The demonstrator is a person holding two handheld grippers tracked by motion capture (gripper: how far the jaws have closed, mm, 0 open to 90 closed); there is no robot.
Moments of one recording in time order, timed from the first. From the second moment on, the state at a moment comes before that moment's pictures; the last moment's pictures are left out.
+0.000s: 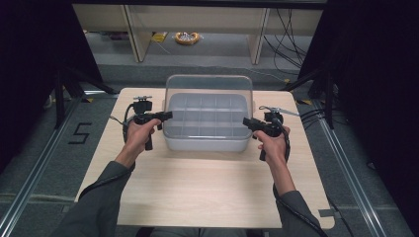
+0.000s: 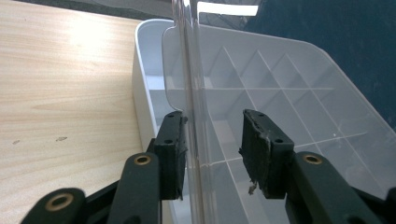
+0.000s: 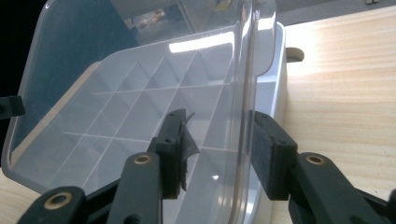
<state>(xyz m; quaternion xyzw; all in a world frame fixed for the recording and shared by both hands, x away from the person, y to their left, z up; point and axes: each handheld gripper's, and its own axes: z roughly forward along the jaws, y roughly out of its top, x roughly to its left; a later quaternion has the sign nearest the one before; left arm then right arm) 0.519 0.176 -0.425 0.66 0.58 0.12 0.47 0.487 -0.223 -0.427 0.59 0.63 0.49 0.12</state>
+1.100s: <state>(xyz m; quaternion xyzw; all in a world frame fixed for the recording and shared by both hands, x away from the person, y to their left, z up) 0.526 0.178 -0.444 0.64 0.60 0.09 0.46 0.496 -0.220 -0.446 0.61 0.62 0.47 0.11</state>
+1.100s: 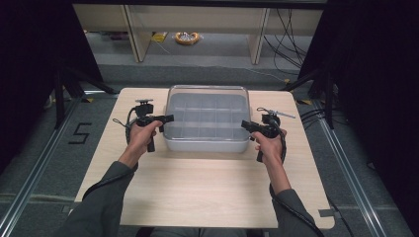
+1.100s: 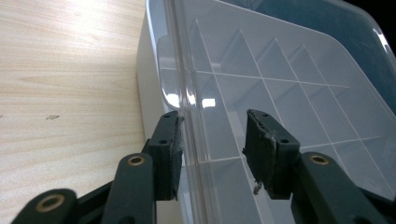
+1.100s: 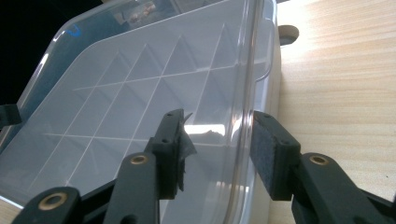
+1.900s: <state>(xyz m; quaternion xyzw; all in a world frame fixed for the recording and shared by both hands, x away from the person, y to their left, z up) 0.519 0.170 -0.448 0.66 0.57 0.14 0.46 0.497 -0.221 -0.449 0.58 0.64 0.47 0.15</state>
